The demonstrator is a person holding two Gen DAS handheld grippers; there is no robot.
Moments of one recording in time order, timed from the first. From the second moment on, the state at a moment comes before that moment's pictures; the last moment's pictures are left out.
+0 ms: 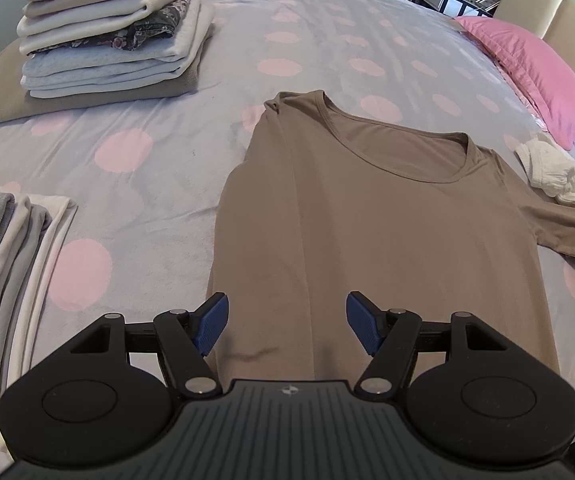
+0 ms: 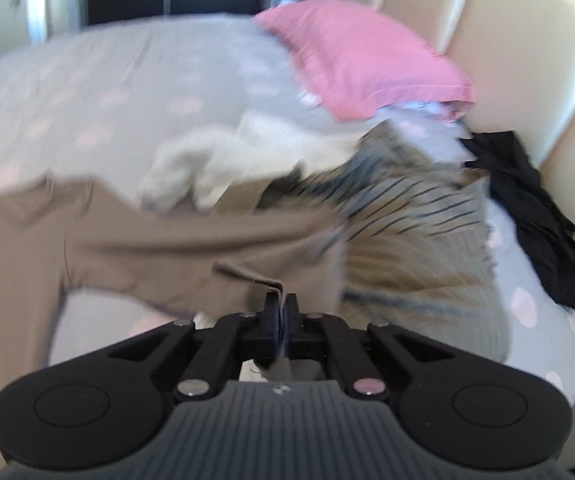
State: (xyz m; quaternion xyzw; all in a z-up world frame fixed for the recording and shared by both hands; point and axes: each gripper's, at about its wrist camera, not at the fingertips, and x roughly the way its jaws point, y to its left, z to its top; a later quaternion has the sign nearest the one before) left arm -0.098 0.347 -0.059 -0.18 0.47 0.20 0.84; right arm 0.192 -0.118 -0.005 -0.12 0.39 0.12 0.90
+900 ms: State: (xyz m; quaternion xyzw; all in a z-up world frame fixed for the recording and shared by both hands) left arm -0.102 0.354 -0.057 -0.18 0.47 0.20 0.84; right arm 0.211 -0.222 0.001 -0.06 0.39 -0.05 0.92
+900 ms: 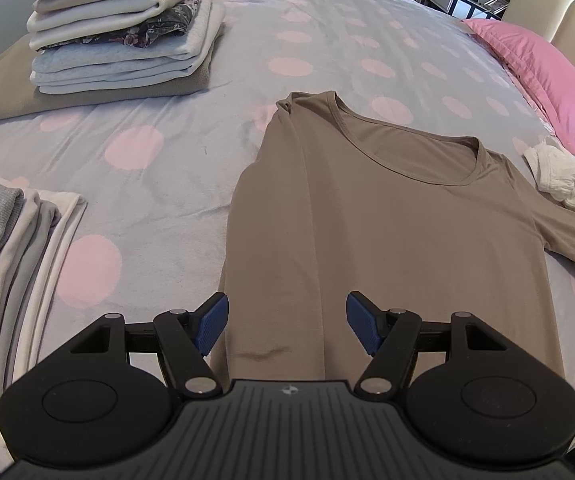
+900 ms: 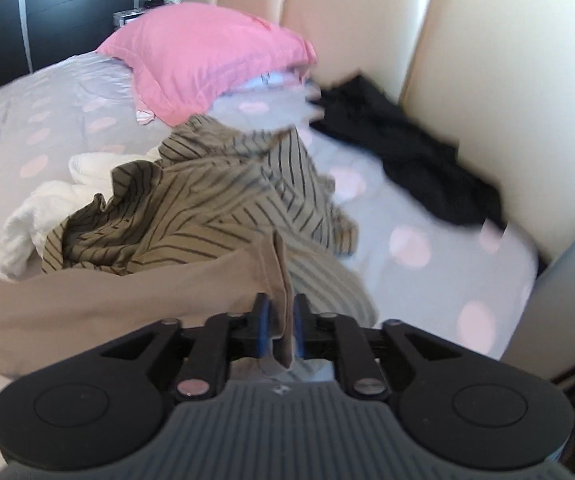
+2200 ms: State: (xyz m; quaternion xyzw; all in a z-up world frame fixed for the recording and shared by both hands) left arm -0.165 0.278 -0.105 -0.12 0.58 0.15 0.79; right arm 0.020 0.020 -0.091 -0.15 0.46 0.33 0.81
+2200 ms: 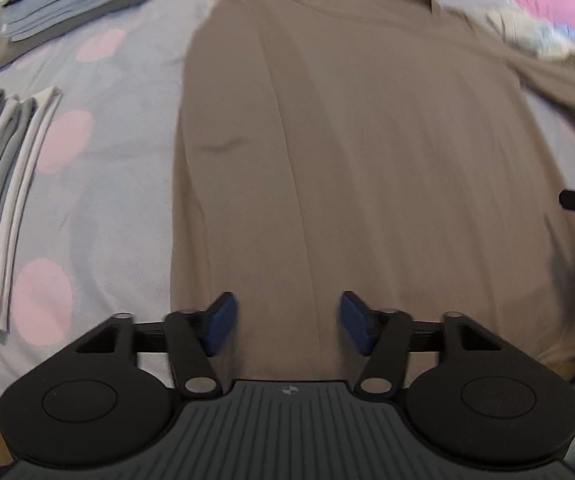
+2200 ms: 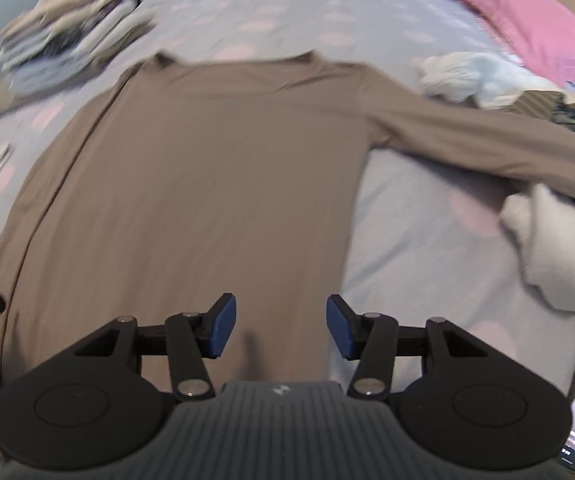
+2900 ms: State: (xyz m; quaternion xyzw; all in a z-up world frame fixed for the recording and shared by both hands) left arm -0.176 0.304 -0.059 -0.18 0.53 0.17 0.81; right arm 0.017 0.019 -0.102 -0.17 0.49 0.33 0.79
